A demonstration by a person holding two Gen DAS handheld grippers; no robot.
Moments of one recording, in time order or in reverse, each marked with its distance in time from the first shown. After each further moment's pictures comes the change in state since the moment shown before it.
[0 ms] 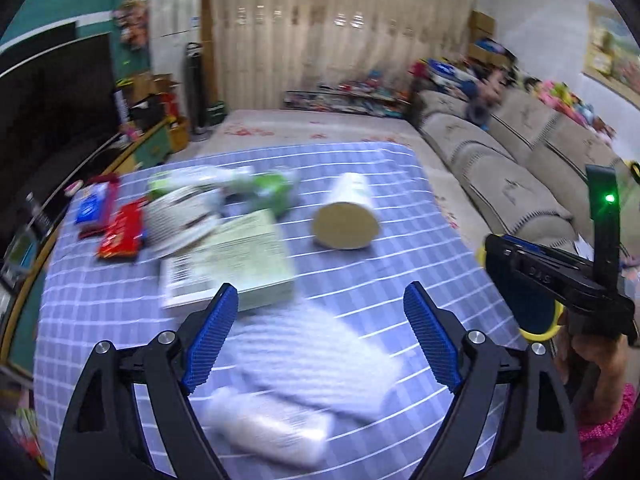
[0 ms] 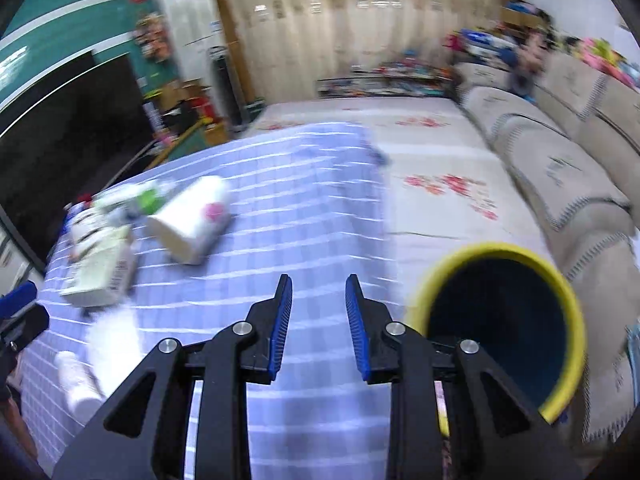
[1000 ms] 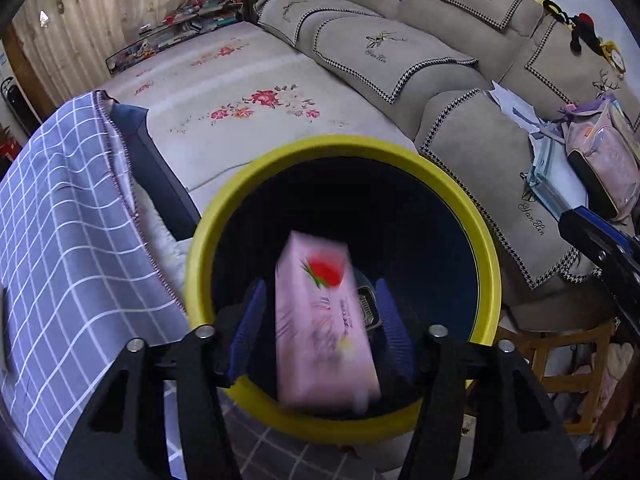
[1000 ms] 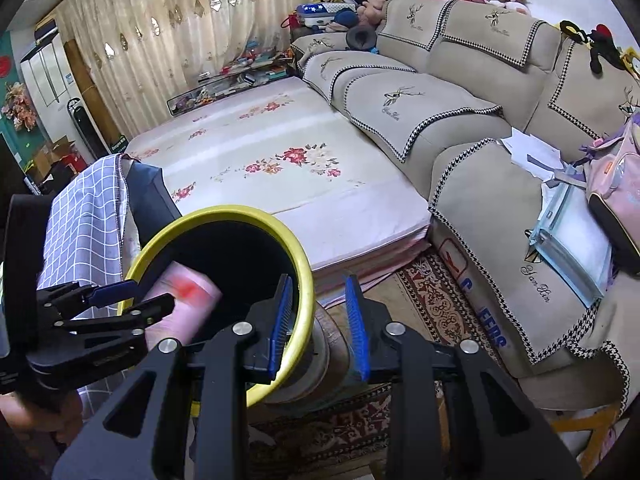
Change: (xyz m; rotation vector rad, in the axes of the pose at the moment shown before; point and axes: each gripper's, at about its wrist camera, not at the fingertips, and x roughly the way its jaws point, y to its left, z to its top) left arm 0.202 -0.362 -0.003 0.466 0.379 -0.302; right arm -0.085 -0.263 -0.071 0.370 0.011 -0.388
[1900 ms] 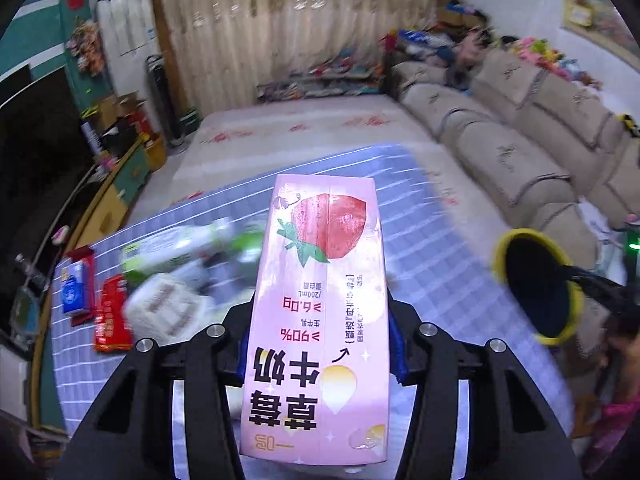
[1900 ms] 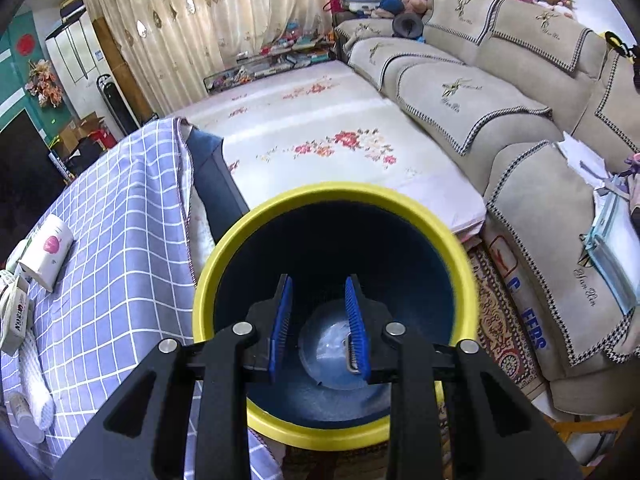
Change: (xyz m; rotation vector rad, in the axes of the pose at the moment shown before) left arm -0.229 0.240 -0.128 -0.272 -0.297 0.273; right arm 0.030 0.108 -0.007 -0.061 0.045 0.100
